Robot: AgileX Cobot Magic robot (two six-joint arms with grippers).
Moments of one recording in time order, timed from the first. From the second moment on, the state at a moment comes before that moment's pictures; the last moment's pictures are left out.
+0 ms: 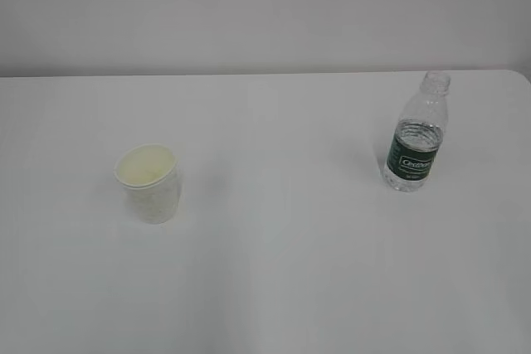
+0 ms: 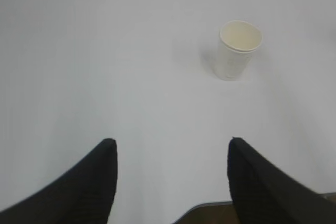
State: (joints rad) left arm -0.08 0.00 -0.53 -0.08 1.09 -0.07; right arm 0.04 -0.02 -0.50 -0.14 1.15 0.09
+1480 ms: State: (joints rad) left arm -0.08 0.00 -0.53 -0.08 1.09 -0.07; right arm 0.04 -0.02 -0.50 -0.14 1.15 0.09
